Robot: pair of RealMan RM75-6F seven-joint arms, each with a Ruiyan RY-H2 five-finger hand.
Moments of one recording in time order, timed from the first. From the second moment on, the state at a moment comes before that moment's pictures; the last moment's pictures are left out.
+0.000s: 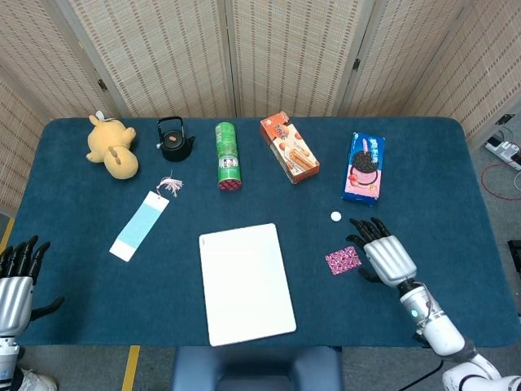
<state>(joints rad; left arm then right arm) -0.08 -1.16 -0.06 -1.61 1.46 1.52 0.19 0.42 -1.28 0.10 -1.58 -1.44 1.00 -0.23</state>
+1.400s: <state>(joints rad) -0.08 -1.17 -0.05 -1.59 1.43 1.49 0.18 0.55 -1.43 0.05 -1.40 -1.23 0.83 -0.35</state>
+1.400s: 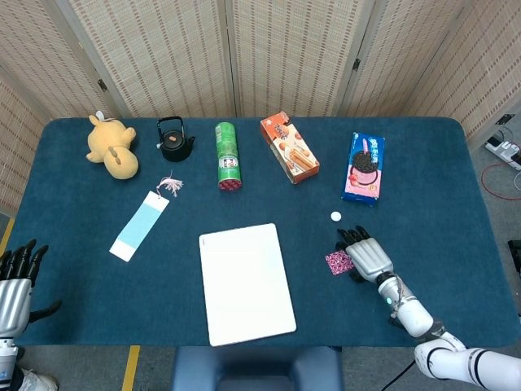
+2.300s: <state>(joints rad) -0.07 -1.16 -0.05 -1.59 1.44 1.50 0.17 0.55 -1.40 0.04 -1.45 -1.25 0.89 -0.34</state>
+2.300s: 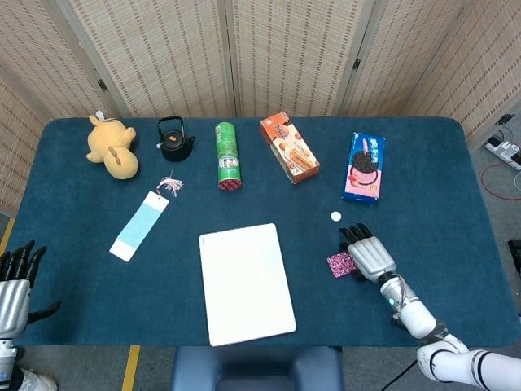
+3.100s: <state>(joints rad) -0.05 -1.13 -0.05 -1.63 1.46 1.54 0.18 0.82 -1.46 0.13 -1.66 -1.16 0.75 -0.55</state>
